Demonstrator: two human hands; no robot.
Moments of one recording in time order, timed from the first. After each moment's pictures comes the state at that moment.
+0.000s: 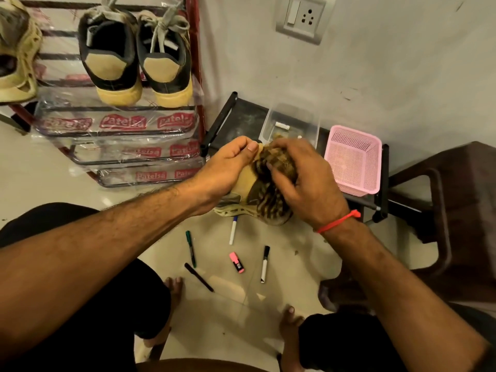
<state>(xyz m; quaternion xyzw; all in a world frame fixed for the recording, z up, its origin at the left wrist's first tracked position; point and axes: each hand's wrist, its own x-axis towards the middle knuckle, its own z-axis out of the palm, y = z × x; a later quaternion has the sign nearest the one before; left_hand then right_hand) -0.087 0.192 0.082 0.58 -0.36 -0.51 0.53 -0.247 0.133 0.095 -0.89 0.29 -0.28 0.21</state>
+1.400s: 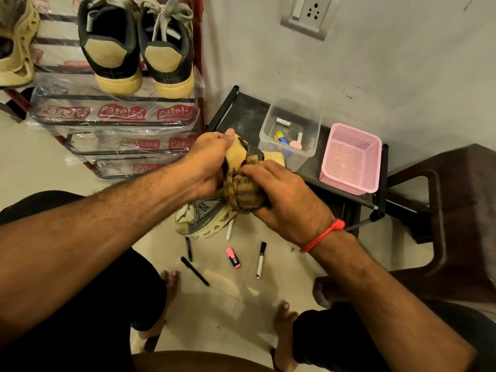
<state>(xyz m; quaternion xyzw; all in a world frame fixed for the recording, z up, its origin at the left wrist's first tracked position) -0.079 0.183 0.084 0.61 -0.12 -0.53 0.58 -0.246 0.152 0.081 -0.96 0.20 -0.15 0.15</state>
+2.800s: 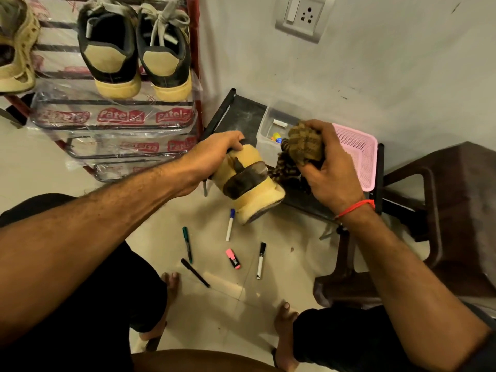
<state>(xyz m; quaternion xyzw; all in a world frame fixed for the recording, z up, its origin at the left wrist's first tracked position) -0.065 0.194 0.100 0.68 -0.37 -0.49 0.40 -0.275 0.111 0.099 -0.81 0.38 -0.30 0.33</state>
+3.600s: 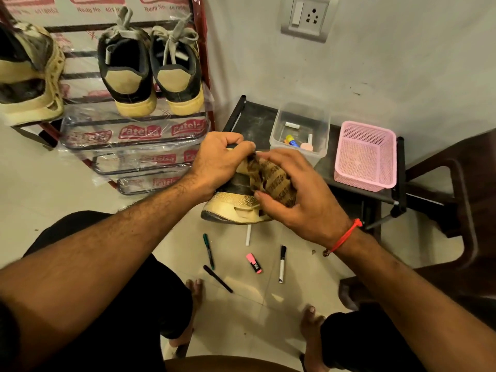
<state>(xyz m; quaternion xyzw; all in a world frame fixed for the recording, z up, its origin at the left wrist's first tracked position) -0.051 0.188 0.080 0.69 -0.45 -0.29 0.49 -0.245 0.163 0.091 -0.87 0.25 -0.23 0.35</state>
